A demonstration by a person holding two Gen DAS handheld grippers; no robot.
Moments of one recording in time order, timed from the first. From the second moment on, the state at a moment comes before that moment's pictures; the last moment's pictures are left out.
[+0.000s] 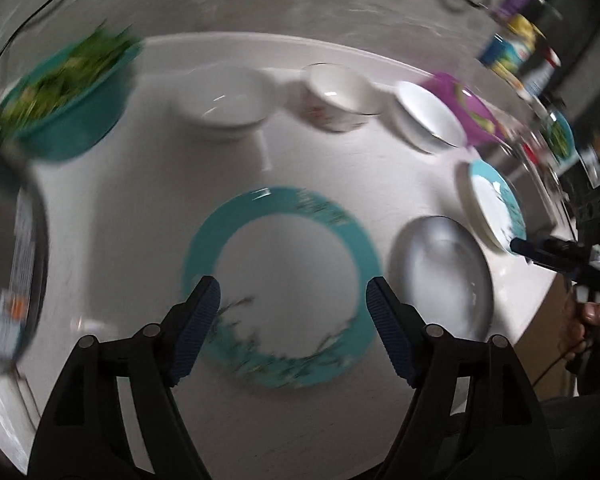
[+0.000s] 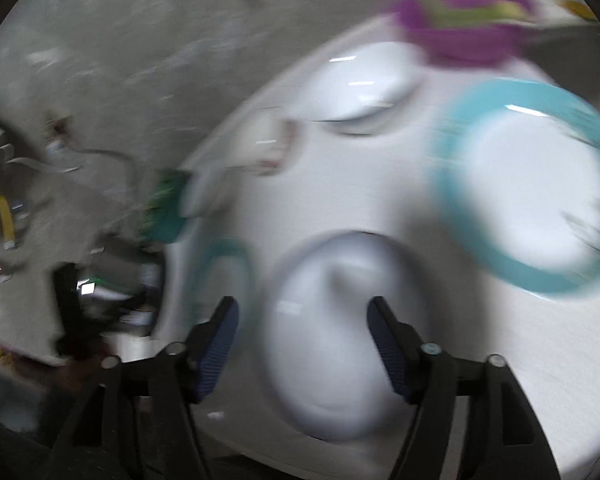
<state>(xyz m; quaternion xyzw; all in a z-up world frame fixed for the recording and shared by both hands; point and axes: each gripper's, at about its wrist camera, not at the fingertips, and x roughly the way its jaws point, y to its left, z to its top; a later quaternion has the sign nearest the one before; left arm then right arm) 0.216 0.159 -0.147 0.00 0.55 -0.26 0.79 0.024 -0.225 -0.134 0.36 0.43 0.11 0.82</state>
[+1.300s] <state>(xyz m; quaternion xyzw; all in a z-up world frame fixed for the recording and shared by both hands) 0.238 0.191 -0.240 -0.02 0.62 -0.19 0.76 0.172 -0.102 -0.224 0.26 0.57 0.20 0.75</state>
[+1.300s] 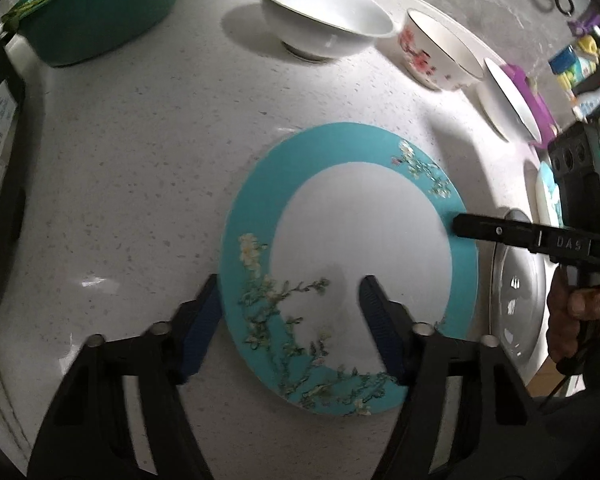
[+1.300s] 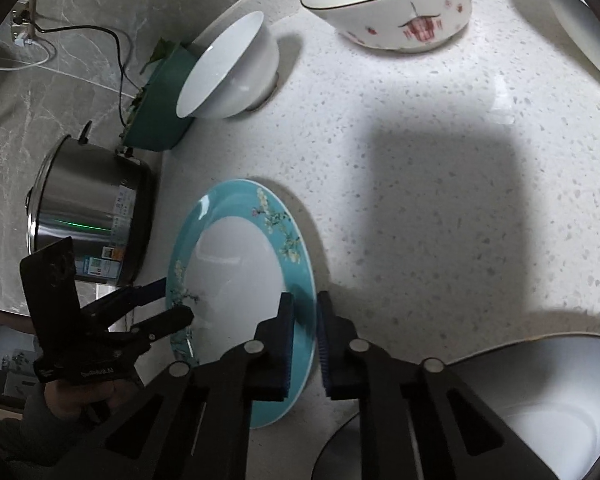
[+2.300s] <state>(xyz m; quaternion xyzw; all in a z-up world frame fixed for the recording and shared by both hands) 0.240 0.141 -0.186 0.01 0.60 -0.25 0.76 0.126 -0.149 -0.173 0.32 0.53 0.10 0.78</state>
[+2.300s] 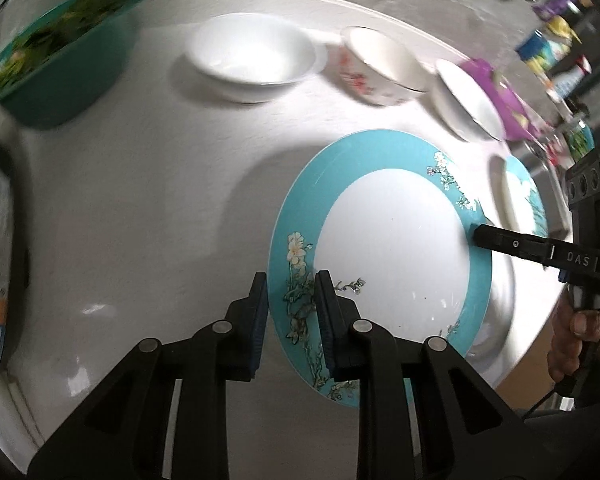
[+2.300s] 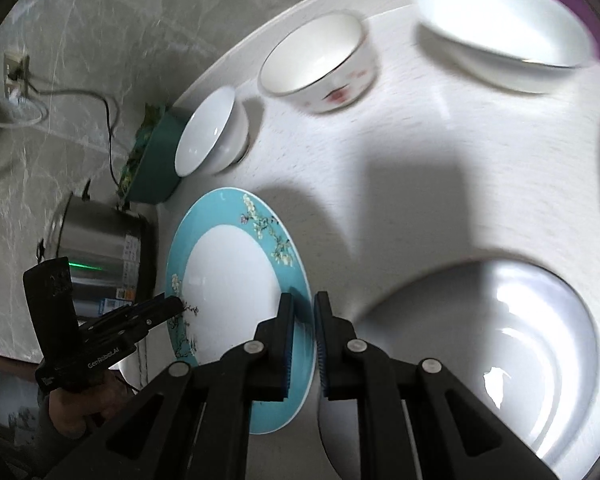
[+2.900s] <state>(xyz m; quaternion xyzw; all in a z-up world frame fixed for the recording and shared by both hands) 0.164 -0.025 -0.211 0.09 0.63 -0.30 0.71 0.012 -0.279 -0.192 0.37 0.51 0.02 0.78</state>
